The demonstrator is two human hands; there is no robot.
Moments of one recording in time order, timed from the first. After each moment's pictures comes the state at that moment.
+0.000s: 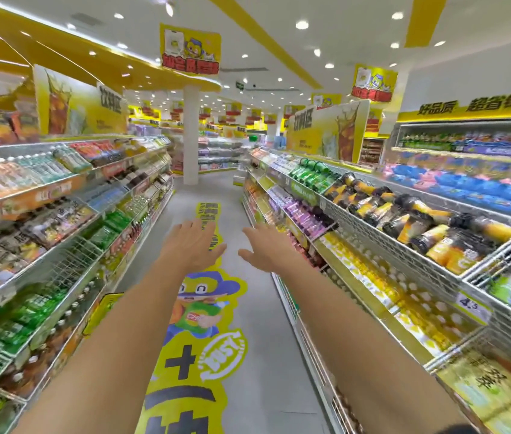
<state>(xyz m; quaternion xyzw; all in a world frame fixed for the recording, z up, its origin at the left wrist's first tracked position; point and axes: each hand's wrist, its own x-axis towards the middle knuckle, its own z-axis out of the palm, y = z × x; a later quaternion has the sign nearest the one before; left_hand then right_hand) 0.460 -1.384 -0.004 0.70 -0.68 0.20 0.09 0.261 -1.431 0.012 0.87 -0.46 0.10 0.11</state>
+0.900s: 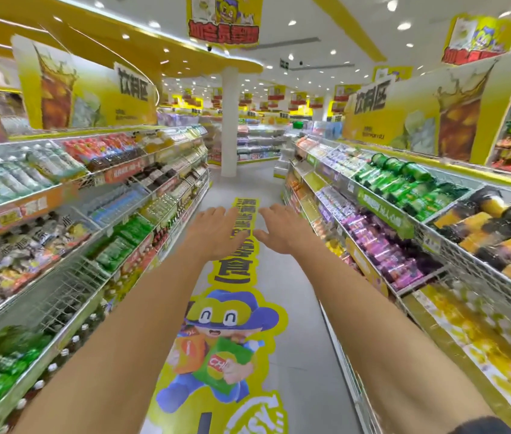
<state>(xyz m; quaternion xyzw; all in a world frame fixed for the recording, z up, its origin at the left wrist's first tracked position) 0.662 -1.944 0.009 0.73 -0.65 0.18 0.09 0.494 -2.042 0.015 0.89 -0.41 0.14 0.09</state>
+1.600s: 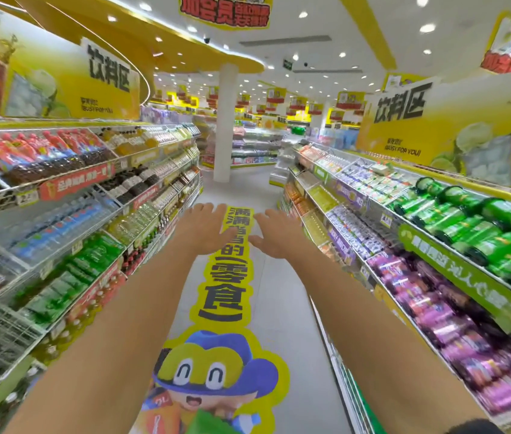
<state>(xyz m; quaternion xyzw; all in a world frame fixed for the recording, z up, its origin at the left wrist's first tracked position) 0.900 -2.376 0.000 0.74 -0.64 0.17 0.11 0.713 -2.455 0.009 0.90 -0.41 0.10 0.12</state>
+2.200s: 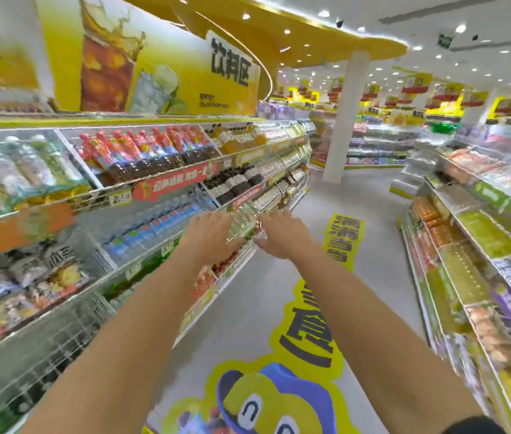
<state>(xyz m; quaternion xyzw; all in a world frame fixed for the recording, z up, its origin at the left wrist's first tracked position) 1.191 -2.553 -0.049 0.86 -0.49 0.15 0.03 1.063 -2.705 -0.026 0.97 -0.21 0.08 0.09</state>
